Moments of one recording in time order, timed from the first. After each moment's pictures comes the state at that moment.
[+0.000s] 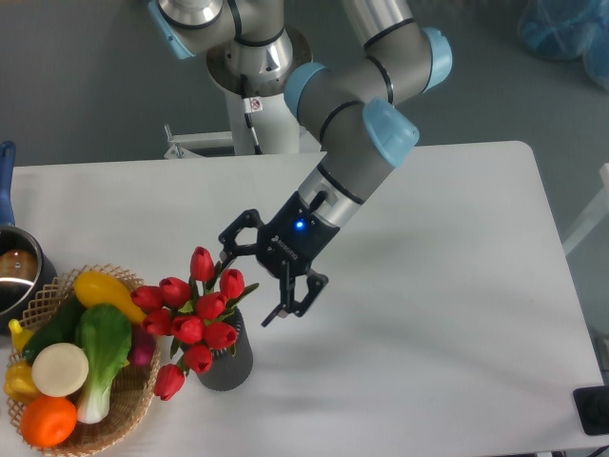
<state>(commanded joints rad) 2.50 -1.88 -1.80 -0.87 0.60 1.09</state>
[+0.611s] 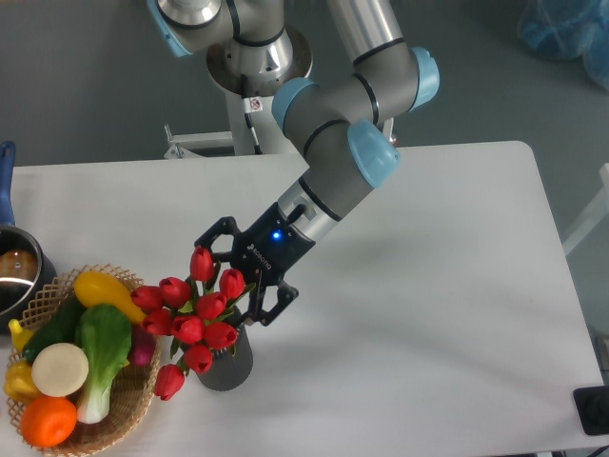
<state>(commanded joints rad) 2.48 -1.92 -1.79 -0.85 0.54 1.10</state>
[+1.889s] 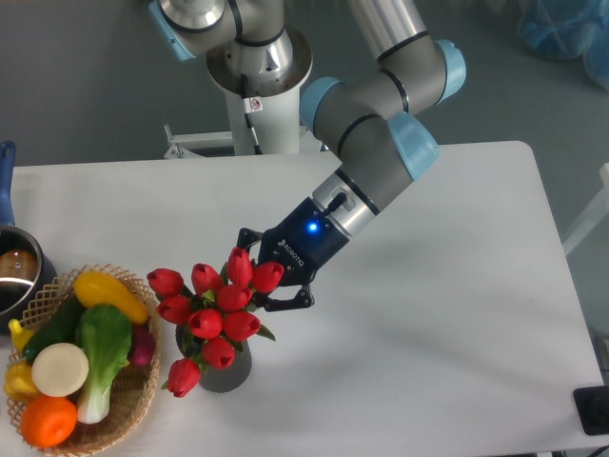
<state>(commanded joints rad) 2.56 -1.90 -1.73 -0.85 0.38 1.10</state>
